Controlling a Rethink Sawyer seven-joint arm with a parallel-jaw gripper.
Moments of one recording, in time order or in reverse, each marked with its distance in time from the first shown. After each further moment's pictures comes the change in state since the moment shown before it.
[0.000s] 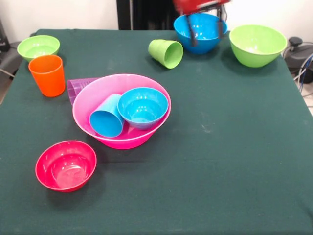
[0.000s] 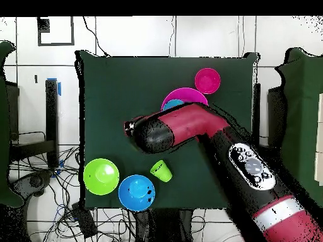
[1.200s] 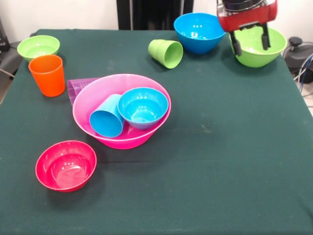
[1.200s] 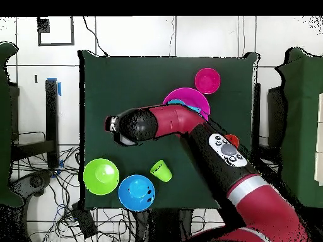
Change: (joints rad) arm 0.110 0.157 -0.113 -0.062 0.256 -0.030 0.177
